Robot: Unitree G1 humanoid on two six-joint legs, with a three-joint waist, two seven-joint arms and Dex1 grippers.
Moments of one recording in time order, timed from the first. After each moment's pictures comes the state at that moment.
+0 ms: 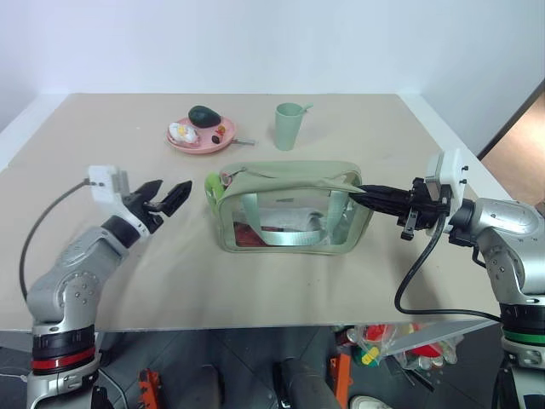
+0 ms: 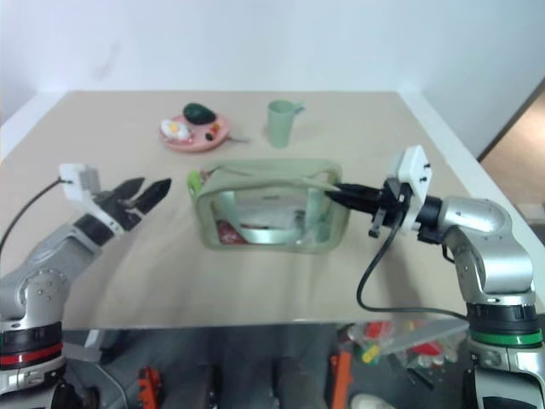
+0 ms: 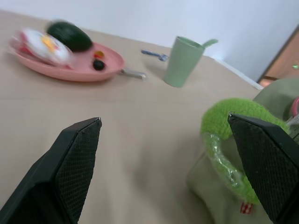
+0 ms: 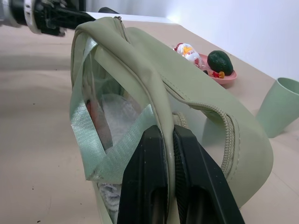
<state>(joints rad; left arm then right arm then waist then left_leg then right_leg) -0.35 0.41 0.31 -0.16 -0.76 0.65 -0.41 -0.45 -0.79 -0.16 -0.09 0.52 0.34 1.11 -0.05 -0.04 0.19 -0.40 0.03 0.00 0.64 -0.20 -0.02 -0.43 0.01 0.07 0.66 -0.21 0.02</state>
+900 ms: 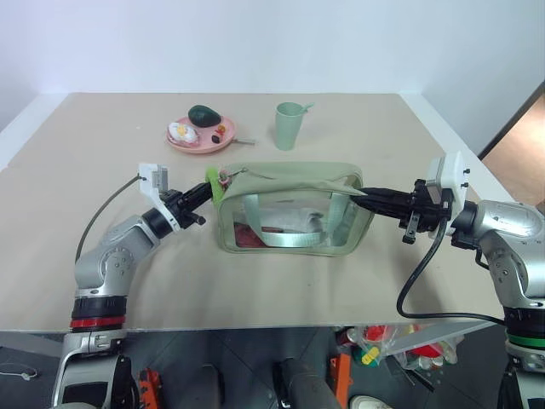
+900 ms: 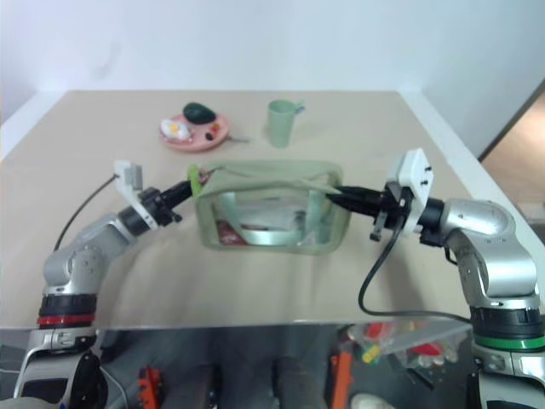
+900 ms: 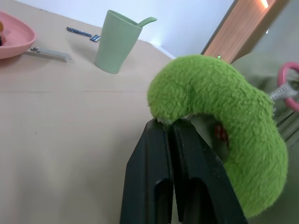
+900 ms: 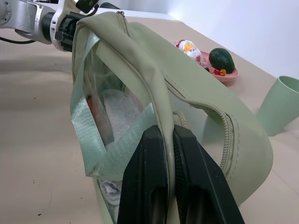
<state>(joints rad) -0.51 0.37 0.21 0.10 -0.71 0.61 -0.67 -0.43 -0.80 -0.16 -0.12 0.52 0.33 1.11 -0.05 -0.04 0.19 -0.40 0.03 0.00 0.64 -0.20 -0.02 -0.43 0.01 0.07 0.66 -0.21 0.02</state>
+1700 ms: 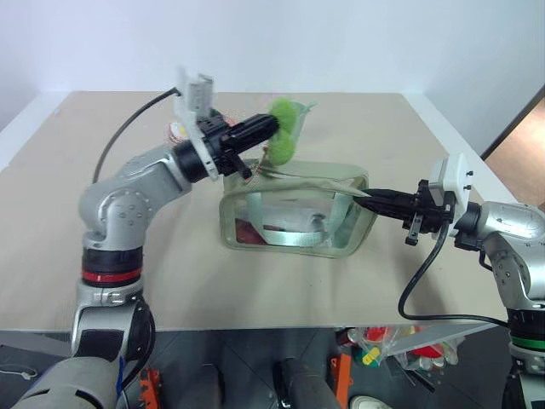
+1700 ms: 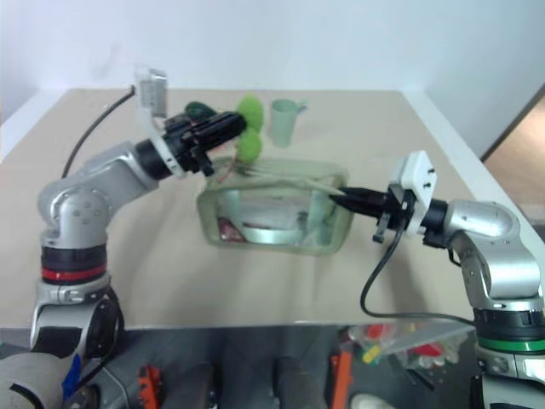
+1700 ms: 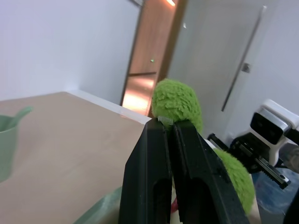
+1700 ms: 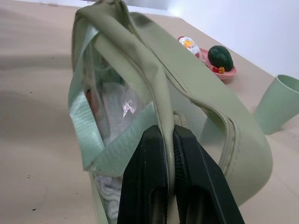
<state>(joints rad) -0.86 0.32 0.06 -0.12 -0.84 0.80 -0.58 -0.41 -0.81 -0.17 -0.11 0.50 0.30 1.11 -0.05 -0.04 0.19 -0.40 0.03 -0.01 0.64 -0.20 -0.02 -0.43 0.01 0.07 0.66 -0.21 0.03</state>
